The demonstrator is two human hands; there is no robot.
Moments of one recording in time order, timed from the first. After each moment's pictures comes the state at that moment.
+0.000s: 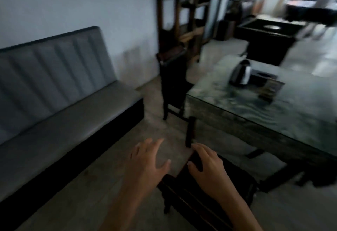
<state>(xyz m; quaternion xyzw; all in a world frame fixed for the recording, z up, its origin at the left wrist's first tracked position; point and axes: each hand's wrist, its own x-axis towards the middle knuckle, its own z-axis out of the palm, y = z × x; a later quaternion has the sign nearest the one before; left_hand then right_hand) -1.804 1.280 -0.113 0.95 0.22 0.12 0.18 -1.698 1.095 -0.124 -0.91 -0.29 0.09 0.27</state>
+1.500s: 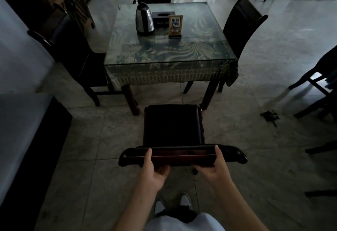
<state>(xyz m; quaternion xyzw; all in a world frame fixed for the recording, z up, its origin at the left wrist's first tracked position) -1.796 1.221 -0.237 0.26 0.49 -0.22 0.80 -1.827 1.025 -0.256 -0.18 0.49 0.02 0.86</state>
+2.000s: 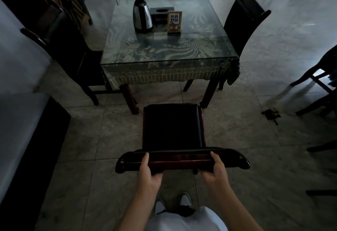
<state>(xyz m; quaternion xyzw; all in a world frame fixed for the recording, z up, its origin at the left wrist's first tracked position) -1.780 1.217 -0.270 0.28 0.47 -0.14 0.83 -1.811 1.024 -0.274 -0.20 0.53 -0.03 0.83</state>
